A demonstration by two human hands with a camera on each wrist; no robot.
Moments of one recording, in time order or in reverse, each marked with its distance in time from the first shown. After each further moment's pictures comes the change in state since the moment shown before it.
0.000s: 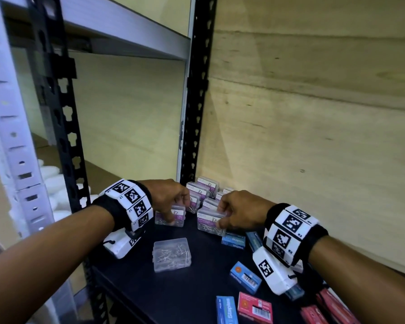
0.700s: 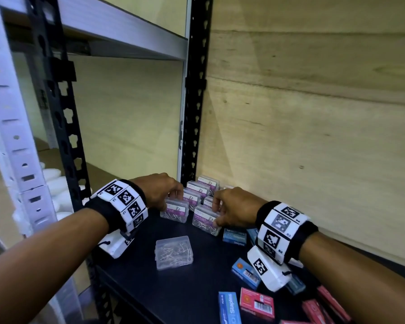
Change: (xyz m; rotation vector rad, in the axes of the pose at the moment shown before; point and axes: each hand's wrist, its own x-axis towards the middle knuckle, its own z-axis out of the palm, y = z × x) left_hand -0.005 -0.017 -0.002 0.164 0.140 0.009; right_hand 0.000 -0.012 0.005 -0.002 0.055 -0.056
